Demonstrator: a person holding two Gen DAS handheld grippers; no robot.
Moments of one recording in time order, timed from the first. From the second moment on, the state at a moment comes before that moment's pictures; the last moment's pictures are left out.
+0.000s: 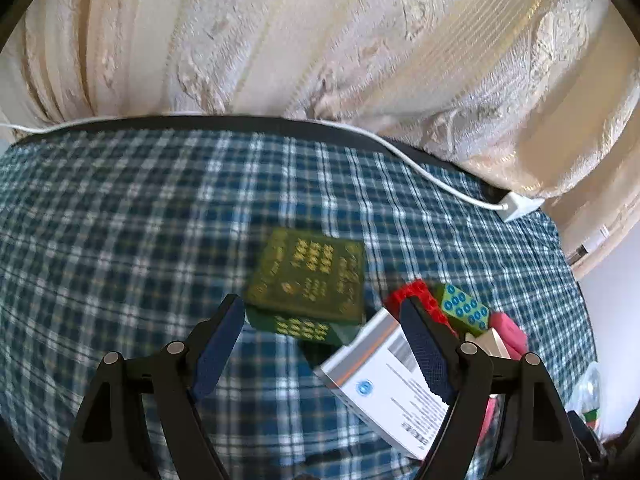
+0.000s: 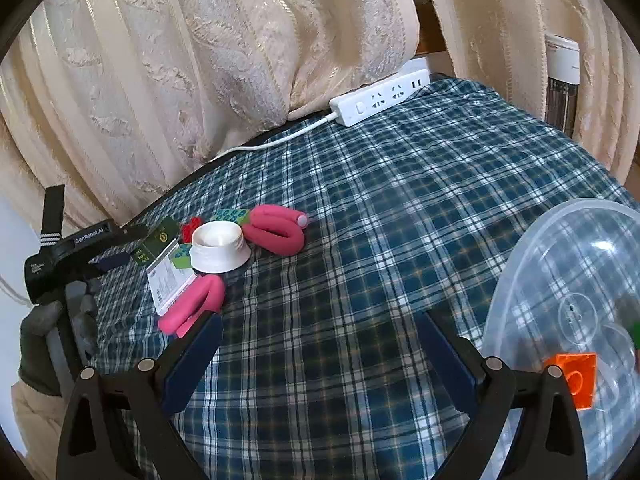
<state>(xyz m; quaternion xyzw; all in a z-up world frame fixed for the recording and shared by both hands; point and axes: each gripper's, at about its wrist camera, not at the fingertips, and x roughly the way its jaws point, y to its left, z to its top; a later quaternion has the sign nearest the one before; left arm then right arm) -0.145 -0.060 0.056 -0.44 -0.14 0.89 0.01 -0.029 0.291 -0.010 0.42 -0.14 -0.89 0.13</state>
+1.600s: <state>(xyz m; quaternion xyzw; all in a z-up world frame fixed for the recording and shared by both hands) -0.176 -0.065 0.019 -0.45 -0.09 0.89 0.00 -0.093 0.192 0.001 0.41 -0.06 -0.89 0.20</state>
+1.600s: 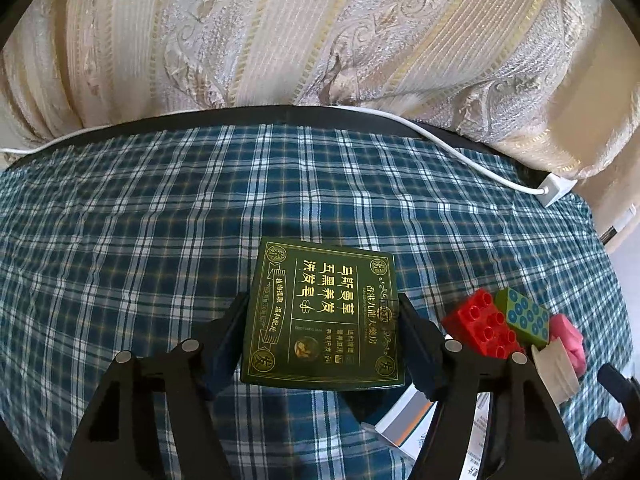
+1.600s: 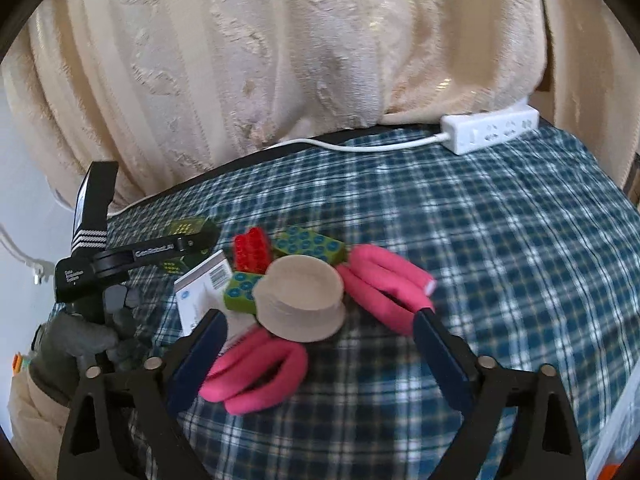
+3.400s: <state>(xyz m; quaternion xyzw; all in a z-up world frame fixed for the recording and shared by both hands) -0.142 -0.005 0.071 -0.38 -0.02 0.92 0.01 -0.075 0.202 0.003 0.43 -0.12 -0.87 0.20</state>
